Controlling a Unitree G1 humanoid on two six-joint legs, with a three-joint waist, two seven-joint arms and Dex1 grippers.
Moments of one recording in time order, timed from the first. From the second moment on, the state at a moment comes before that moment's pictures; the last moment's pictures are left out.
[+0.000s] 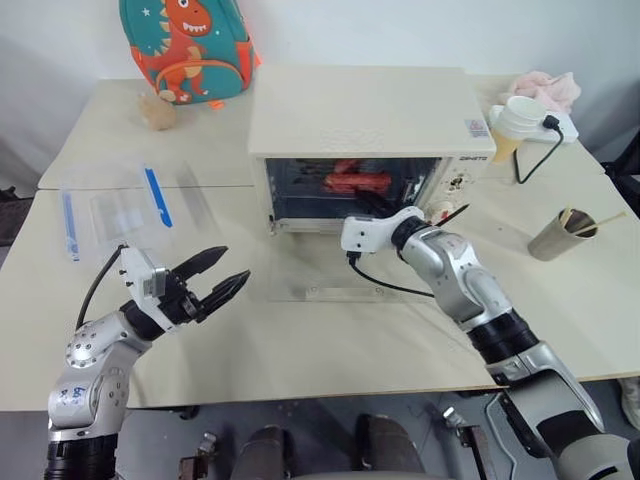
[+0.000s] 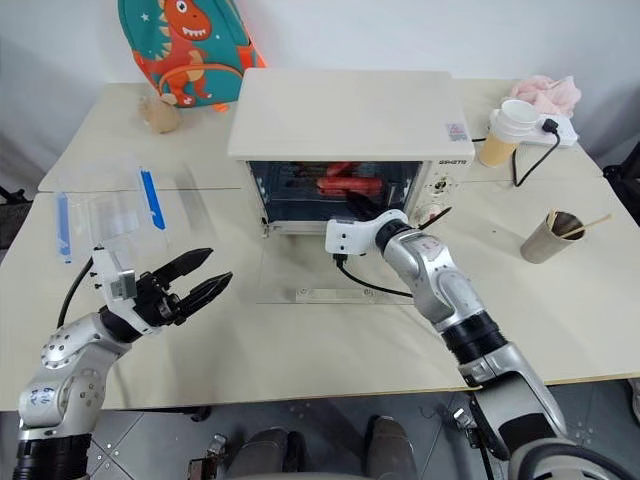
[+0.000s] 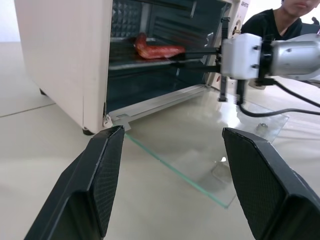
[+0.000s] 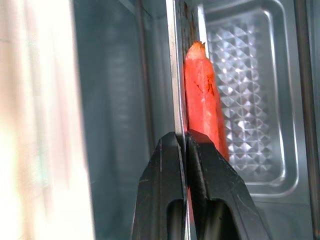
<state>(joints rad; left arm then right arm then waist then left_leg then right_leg) -0.07 0.49 0.29 -0.22 -0.60 0.23 -0.83 -0.71 -0.46 0.37 0.15 -0.74 -0.03 0.34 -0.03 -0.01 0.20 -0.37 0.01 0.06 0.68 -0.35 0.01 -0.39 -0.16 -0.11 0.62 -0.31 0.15</state>
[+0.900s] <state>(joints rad) -0.06 0.58 0.35 -0.19 -0.63 0.25 -0.89 -0.23 -0.55 0.25 -0.44 -0.70 0.04 0.51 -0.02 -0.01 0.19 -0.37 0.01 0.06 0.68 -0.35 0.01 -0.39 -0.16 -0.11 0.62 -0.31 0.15</state>
